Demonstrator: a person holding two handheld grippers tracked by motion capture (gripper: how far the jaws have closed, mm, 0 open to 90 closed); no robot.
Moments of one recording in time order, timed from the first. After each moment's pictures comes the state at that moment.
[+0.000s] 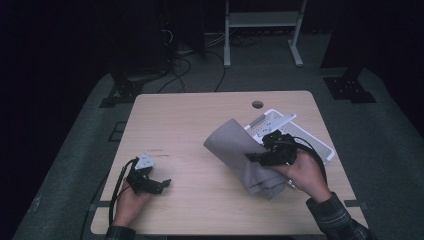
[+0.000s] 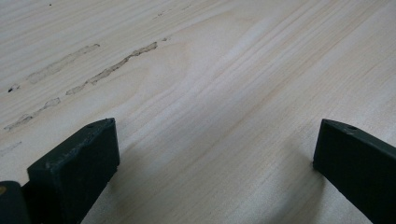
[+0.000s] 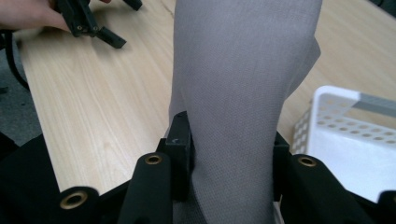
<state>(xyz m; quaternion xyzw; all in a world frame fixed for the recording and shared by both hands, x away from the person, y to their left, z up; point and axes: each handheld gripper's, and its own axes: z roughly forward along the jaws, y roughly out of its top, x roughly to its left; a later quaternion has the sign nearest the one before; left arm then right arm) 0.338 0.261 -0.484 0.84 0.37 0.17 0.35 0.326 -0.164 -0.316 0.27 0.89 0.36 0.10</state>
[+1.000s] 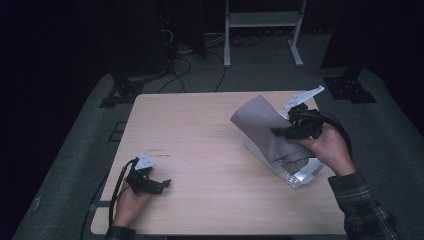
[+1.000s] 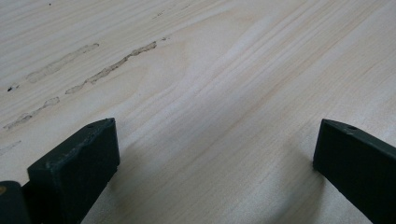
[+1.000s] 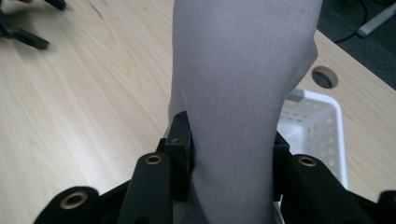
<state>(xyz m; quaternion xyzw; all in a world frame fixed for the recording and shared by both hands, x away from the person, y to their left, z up) 0.337 0.261 -0.483 0.84 0.37 0.16 0.35 0.374 -0.227 -0.289 0.31 0.88 0.32 0.15</state>
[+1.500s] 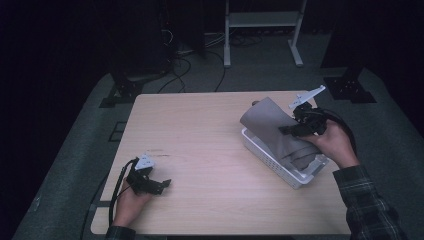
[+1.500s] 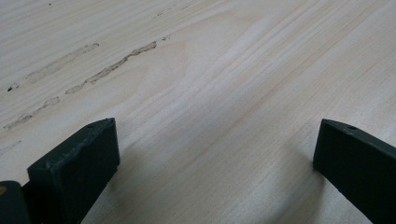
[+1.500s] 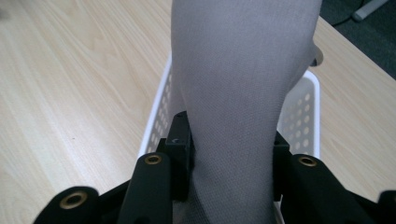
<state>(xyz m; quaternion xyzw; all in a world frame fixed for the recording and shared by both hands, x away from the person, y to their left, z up) 0.337 0.261 -0.483 0.84 0.37 0.16 0.35 0.401 -0.251 -0.312 0.32 0.89 0.29 0.15</state>
